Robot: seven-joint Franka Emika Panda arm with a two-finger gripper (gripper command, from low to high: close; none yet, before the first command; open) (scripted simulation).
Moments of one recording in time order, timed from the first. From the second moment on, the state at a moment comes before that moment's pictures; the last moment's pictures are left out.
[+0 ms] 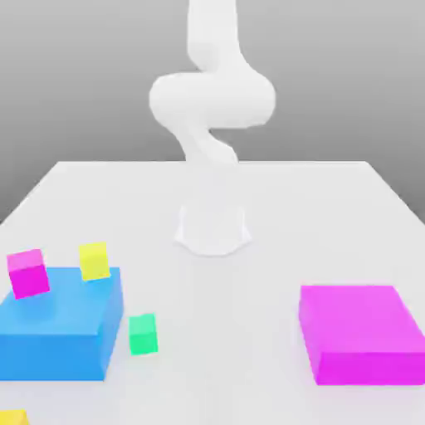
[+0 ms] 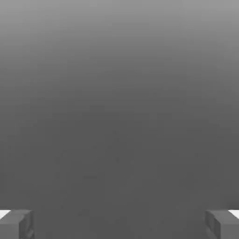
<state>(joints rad) -0.06 -0.71 0.02 -2.28 -0.02 2.32 0.88</state>
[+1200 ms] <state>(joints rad) -0.46 0.57 -0.02 -2.04 0.02 2.62 1.78</state>
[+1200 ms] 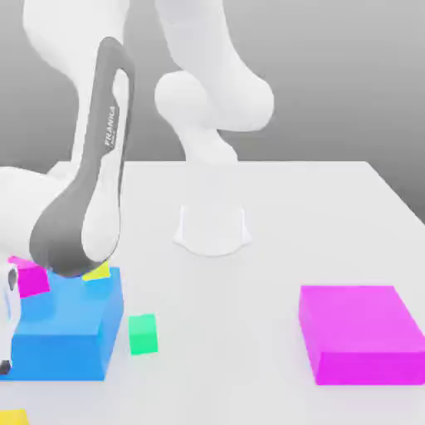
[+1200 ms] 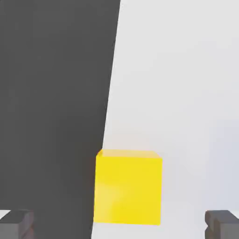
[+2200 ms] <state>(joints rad) -0.36 -0.02 0.05 -2.66 0.11 2.66 2.16</state>
